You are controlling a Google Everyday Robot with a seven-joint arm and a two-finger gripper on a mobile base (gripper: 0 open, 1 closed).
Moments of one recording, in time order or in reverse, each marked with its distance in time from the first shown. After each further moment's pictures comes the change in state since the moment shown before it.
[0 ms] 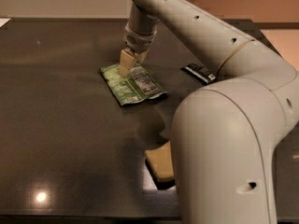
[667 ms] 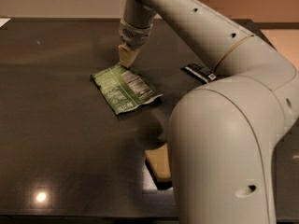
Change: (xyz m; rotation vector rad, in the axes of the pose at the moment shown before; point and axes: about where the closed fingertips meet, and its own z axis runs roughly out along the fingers) arm -0.010 0.015 -0.021 -0.015 -0.002 -0.062
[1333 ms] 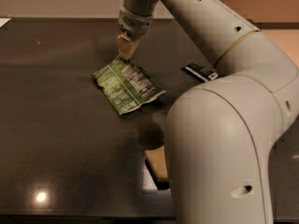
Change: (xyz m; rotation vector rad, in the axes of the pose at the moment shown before) arm -0.006 0.012 -0.034 -0.034 -0.010 -0.052
